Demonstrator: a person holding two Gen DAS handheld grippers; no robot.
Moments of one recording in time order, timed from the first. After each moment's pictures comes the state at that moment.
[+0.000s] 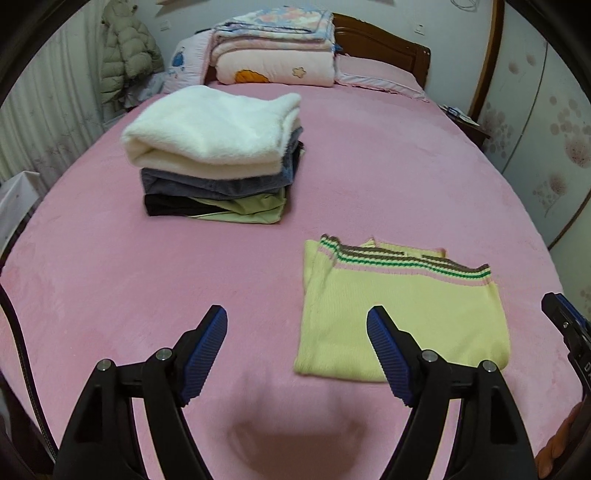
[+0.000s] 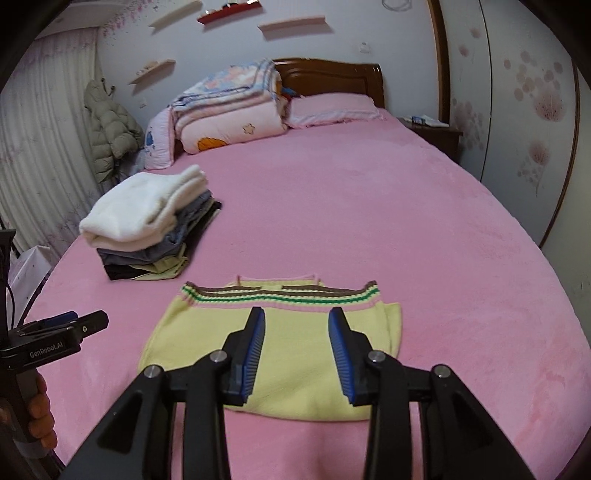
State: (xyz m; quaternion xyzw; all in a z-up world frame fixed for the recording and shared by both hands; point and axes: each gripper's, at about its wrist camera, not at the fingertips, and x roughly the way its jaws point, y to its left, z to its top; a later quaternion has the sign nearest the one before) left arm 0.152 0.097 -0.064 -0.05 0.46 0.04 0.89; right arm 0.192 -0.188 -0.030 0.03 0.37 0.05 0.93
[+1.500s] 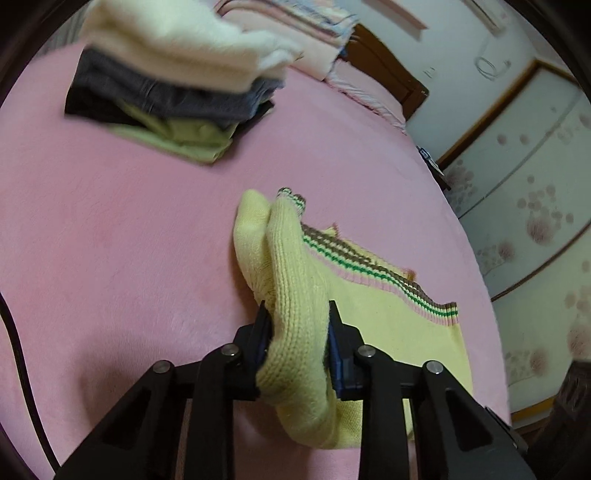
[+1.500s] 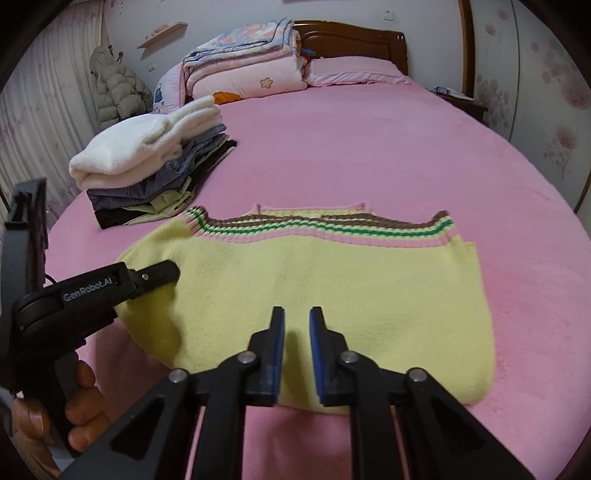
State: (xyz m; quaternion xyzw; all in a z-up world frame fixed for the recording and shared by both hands) left arm 0.195 0.096 -0.176 -0.25 0.42 -0.06 0.87; right arm 0.225 -0.144 -0.136 0.03 0.44 0.09 0.90
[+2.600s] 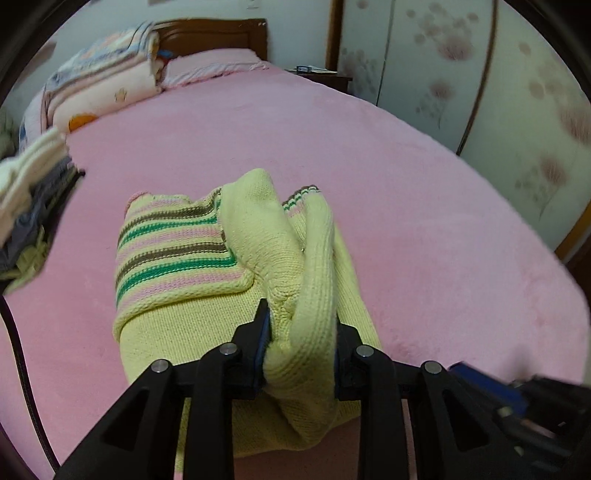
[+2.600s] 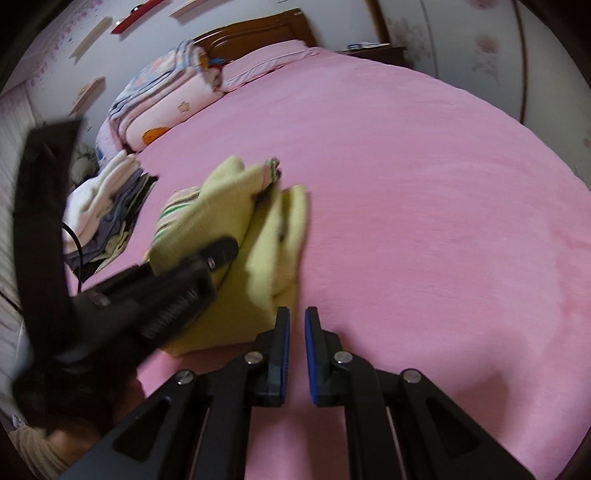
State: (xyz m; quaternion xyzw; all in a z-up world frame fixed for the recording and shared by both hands) left arm 0.197 -0.171 -0.159 0.07 0.43 -0.19 0.88; right arm 0.158 -0.328 -0.140 0.17 0.46 -0.01 0.87
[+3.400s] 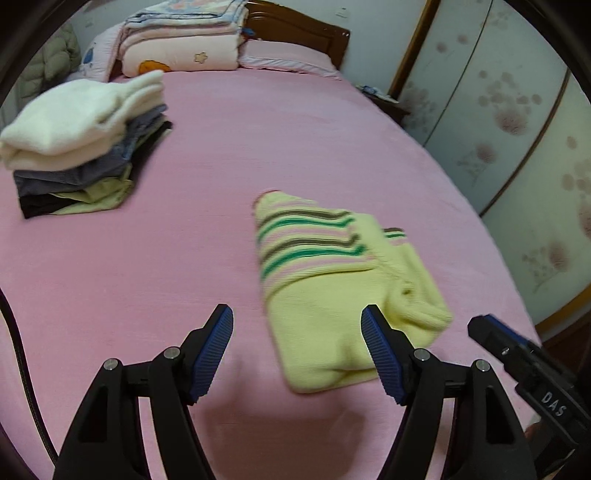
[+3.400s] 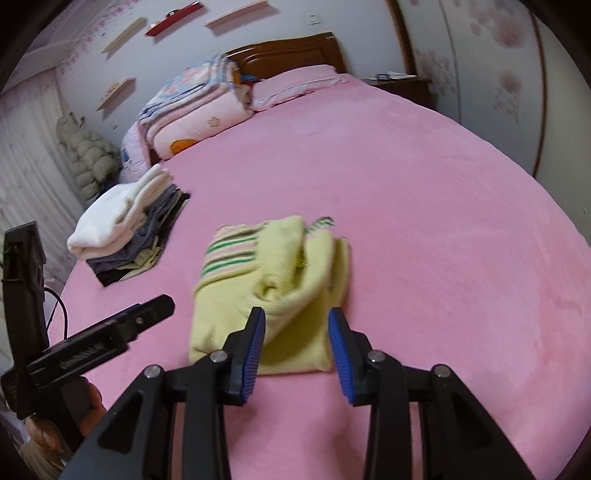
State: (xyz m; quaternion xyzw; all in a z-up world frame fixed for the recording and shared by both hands) left arm 0.186 -0.029 -0.104 -0.07 0.46 -0.12 0.87; right arm 0.178 -0.280 -0.079 0.12 0.42 0.05 0.90
